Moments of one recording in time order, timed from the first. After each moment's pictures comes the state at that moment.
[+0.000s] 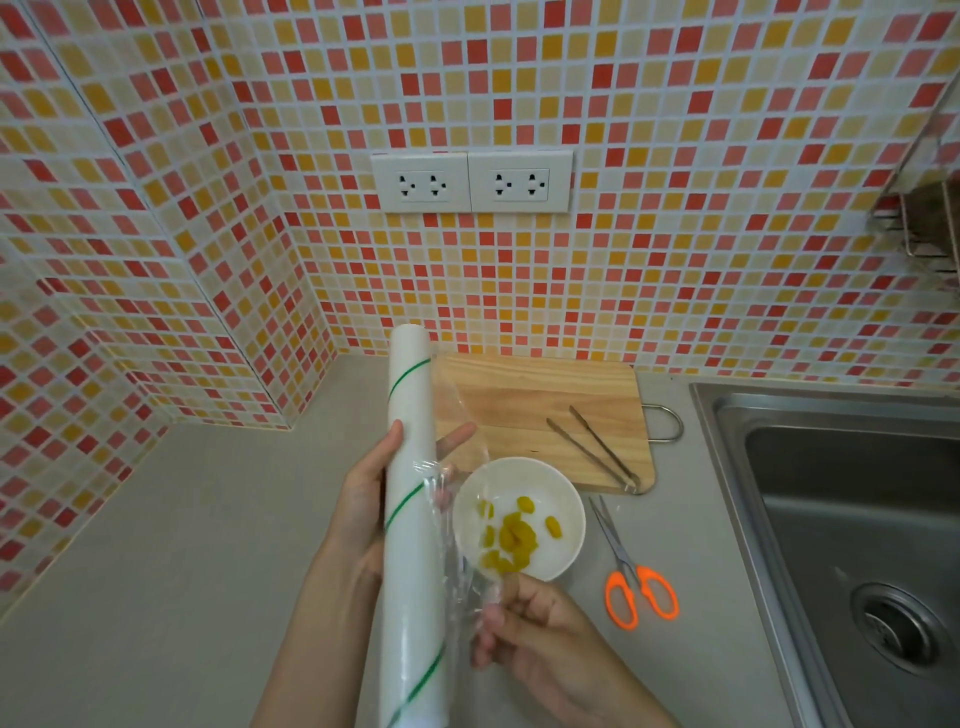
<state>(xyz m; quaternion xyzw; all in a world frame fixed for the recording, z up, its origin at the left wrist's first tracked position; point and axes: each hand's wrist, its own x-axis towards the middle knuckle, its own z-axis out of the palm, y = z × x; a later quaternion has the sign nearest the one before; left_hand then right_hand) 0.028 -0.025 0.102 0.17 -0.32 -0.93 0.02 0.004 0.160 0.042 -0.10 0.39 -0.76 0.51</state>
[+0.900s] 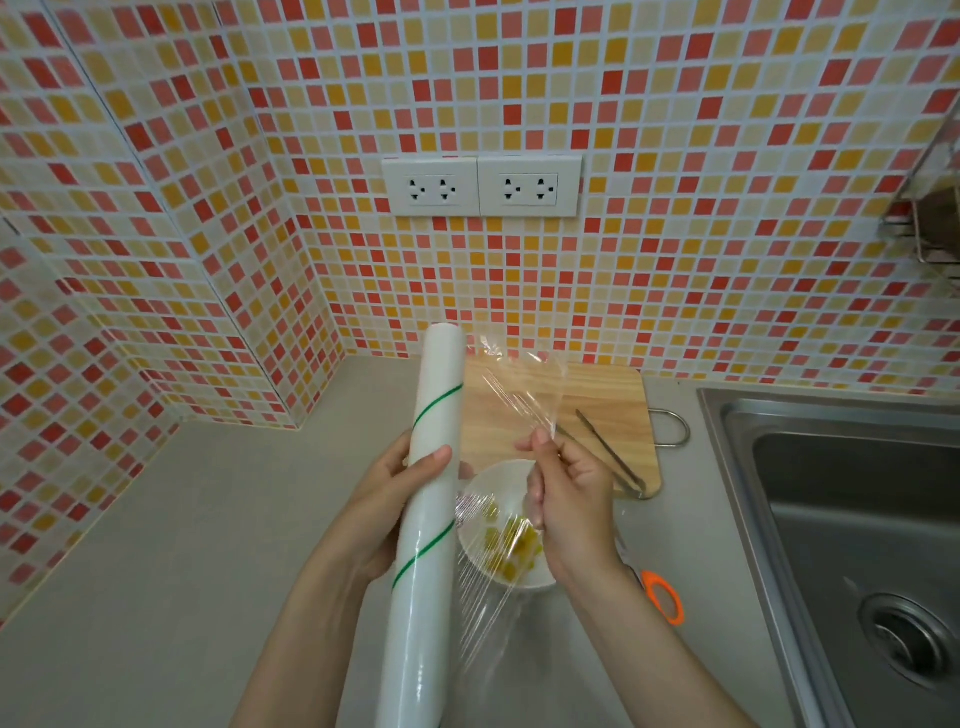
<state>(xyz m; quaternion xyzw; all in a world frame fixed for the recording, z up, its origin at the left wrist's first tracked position) 0.033 -0.023 0.104 0.23 -0.56 -0.79 0.08 -0.059 0.112 0.079 -0.08 0.54 -0.82 0.20</state>
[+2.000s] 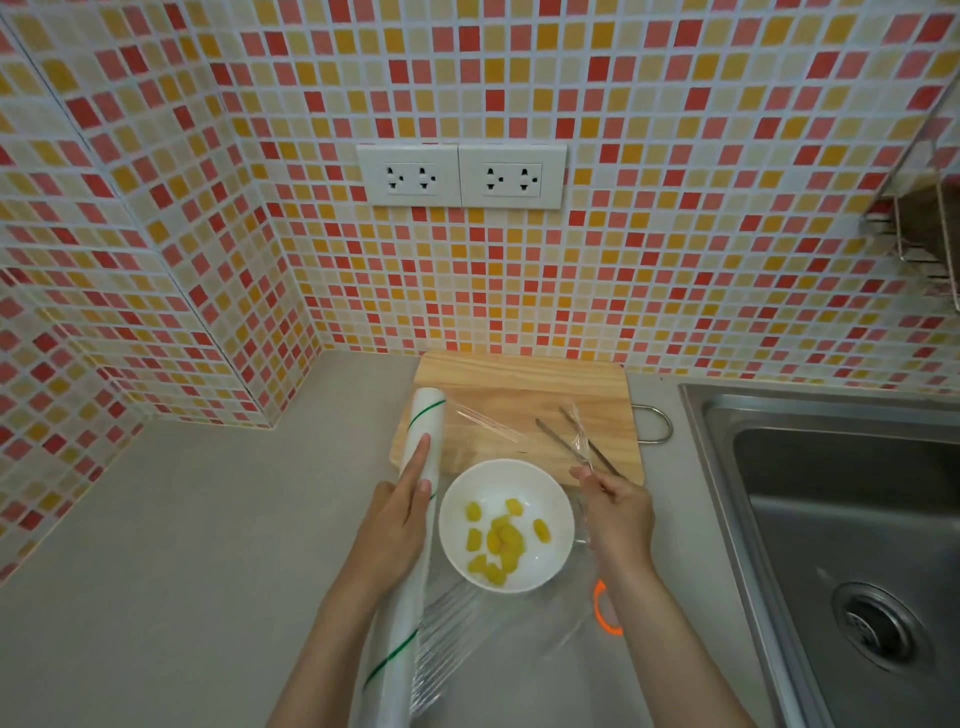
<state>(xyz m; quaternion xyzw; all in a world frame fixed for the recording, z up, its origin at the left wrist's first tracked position) 0.018 -0.034 0.014 0.25 -0.88 -0.40 0.12 -0.112 0.152 0.009 0.03 0.75 -0.66 0.07</state>
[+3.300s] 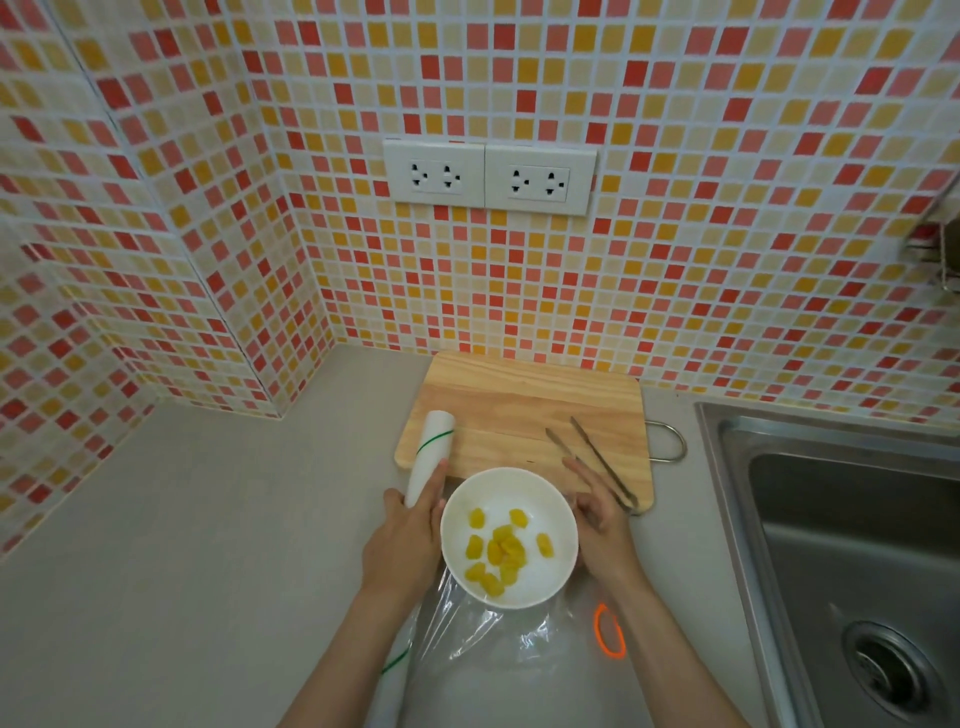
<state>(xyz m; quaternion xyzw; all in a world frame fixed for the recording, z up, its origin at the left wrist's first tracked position) 0.006 -0.021 -0.020 0.37 -0.89 -0.25 0.04 -0.126 0.150 -0.019 -0.14 0.72 -0.65 0.19</state>
